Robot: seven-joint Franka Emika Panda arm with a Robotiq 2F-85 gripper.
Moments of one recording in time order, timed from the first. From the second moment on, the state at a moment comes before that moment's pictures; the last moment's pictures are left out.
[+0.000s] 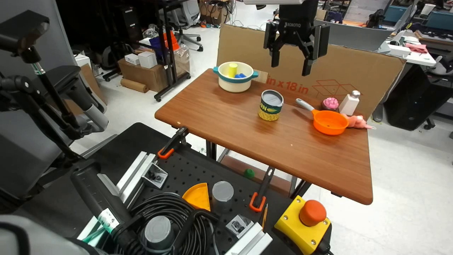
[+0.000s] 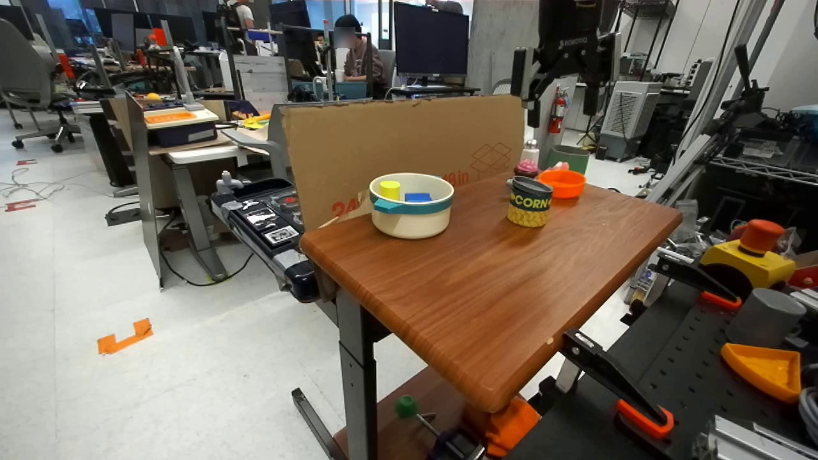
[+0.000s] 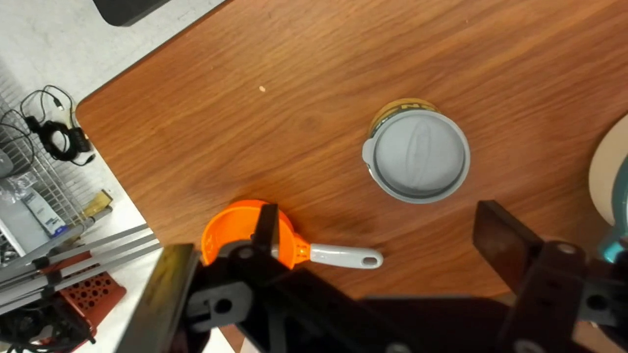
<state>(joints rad) -0.02 0.18 -0.02 -2.15 -0.25 2.25 0.51</state>
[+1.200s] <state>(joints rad) 0.06 0.16 -0.02 -2.28 -0.35 2.33 0.54</state>
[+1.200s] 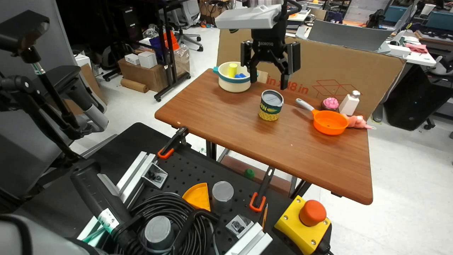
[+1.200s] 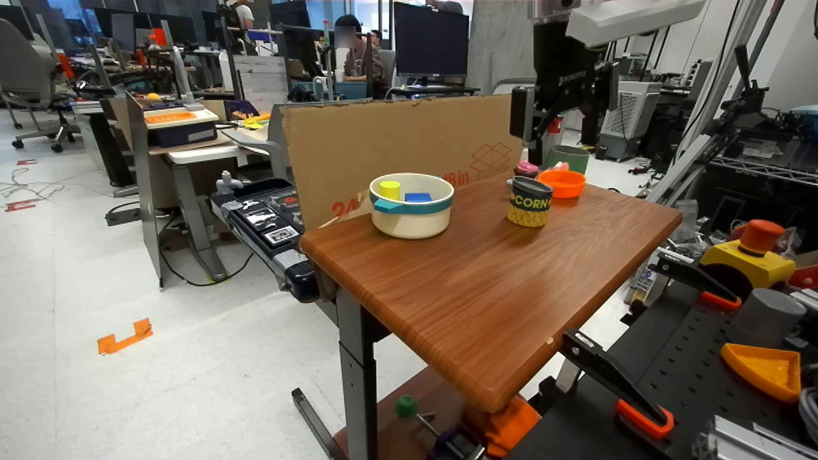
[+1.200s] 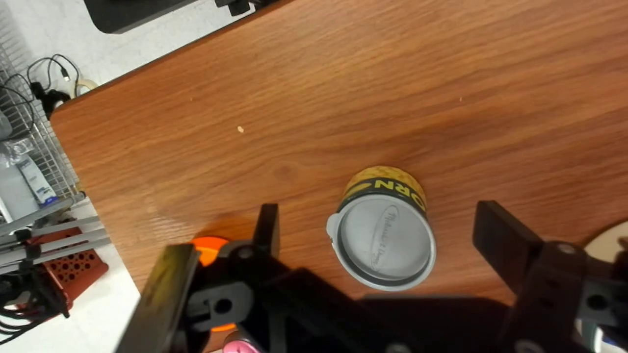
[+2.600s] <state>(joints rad) 0.07 0.30 -0.07 -2.20 -0.32 2.47 0.64</state>
